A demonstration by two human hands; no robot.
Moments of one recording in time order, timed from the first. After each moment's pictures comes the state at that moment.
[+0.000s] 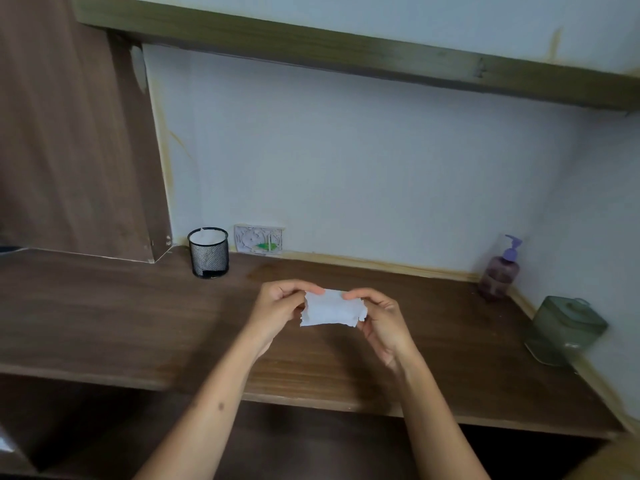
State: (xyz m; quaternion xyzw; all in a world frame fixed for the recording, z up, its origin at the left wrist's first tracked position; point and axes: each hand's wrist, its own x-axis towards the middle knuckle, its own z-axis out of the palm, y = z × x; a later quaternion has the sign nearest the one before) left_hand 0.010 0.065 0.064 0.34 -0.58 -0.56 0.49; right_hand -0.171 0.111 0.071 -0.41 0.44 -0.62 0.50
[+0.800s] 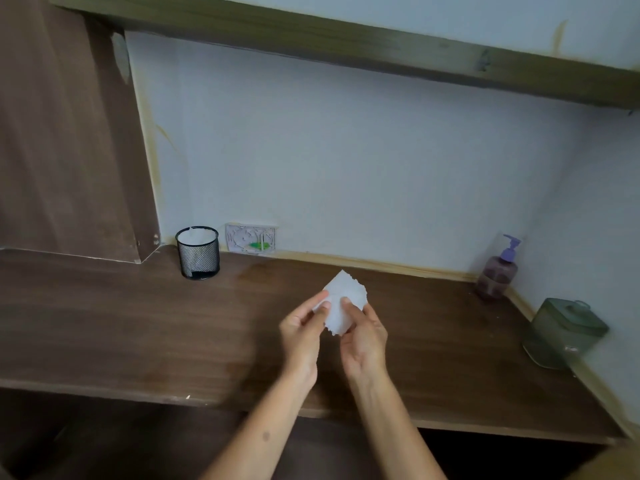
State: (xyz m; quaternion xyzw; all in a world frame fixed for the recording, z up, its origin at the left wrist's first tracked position) left_hand -0.066 0.072 0.016 0.35 -0.31 -0.62 0.63; right_hand -0.140 0.093 0.039 -0.11 0.38 -0.75 0.53
